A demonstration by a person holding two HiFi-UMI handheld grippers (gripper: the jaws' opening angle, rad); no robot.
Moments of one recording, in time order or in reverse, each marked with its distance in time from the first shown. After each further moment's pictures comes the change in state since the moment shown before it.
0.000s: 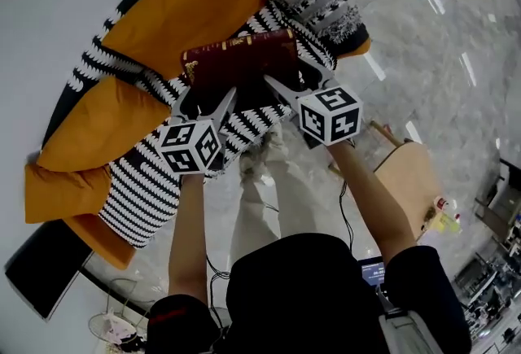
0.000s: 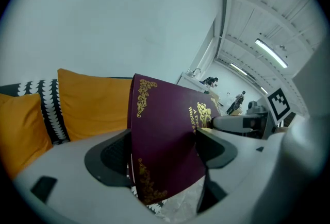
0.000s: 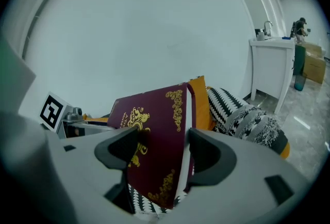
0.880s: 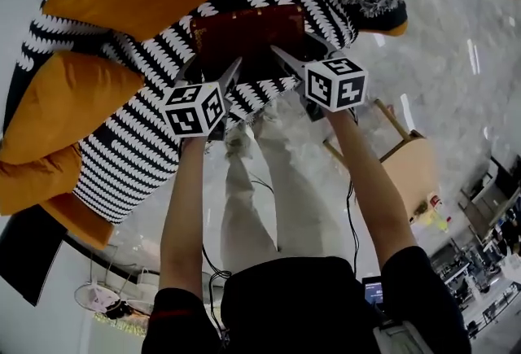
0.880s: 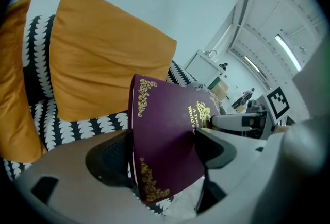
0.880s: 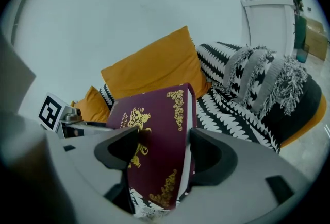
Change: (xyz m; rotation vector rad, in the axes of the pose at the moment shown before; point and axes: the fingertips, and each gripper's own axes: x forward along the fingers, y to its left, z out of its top) left arm 0.123 0.073 -0.154 -0.132 0.196 0.031; right arm 0.116 -0.094 -0.152 0.113 0.203 0.010
